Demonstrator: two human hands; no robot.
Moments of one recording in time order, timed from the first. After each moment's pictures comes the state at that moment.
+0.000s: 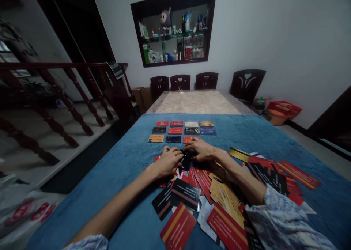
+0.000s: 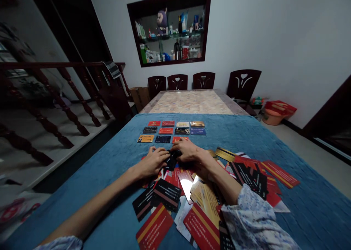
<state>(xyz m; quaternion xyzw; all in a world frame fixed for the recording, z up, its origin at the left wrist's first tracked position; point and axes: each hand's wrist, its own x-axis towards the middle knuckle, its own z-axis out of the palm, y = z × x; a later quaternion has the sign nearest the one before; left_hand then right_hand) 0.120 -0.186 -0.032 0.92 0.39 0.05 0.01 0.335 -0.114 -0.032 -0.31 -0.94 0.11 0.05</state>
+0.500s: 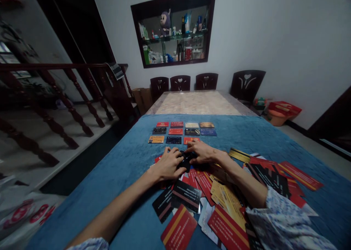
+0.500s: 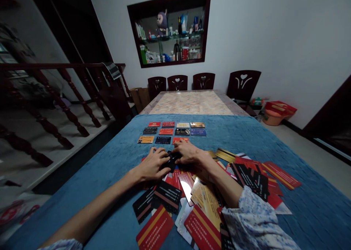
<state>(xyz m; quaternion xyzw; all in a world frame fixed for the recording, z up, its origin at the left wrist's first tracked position) 0.123 -0.193 -0.028 0.92 0.37 0.08 -0.02 0.335 -0.112 -0.037 -0.30 -0.95 0.06 0.03</state>
